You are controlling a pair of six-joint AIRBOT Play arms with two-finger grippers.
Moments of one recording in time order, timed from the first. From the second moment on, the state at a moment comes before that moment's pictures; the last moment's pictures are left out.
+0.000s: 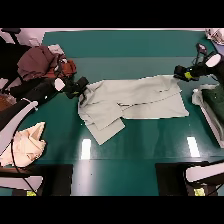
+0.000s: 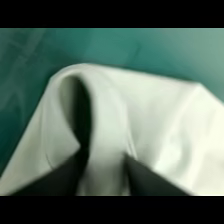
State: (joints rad) left arm -0.28 -1.51 1.13 1.25 -0.51 -2.27; right arm -0.19 -1.63 1.48 -1.26 0.92 1.56
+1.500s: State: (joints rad) left arm -0.11 -1.26 0.88 1.05 -1.06 -1.54; right arm -0.59 -1.40 1.19 -0.91 1.31 1.27
